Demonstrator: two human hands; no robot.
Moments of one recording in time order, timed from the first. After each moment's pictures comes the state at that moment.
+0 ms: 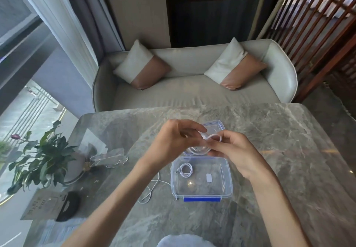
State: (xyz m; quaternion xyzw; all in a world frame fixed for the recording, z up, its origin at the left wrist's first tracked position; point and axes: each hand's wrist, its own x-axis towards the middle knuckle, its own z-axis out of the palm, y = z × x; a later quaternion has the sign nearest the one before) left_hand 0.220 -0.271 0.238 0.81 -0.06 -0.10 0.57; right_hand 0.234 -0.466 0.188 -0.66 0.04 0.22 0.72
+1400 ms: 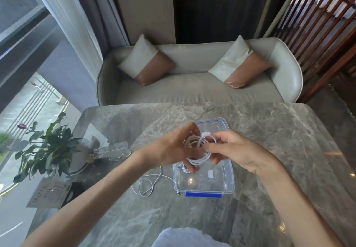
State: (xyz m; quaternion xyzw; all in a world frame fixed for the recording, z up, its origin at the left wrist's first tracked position) left_hand 0.203 -0.250 0.236 0.79 -0.07 -0.27 0.55; right_hand 0.231 -0.453 0.224 -0.71 -0.07 0.37 0.59
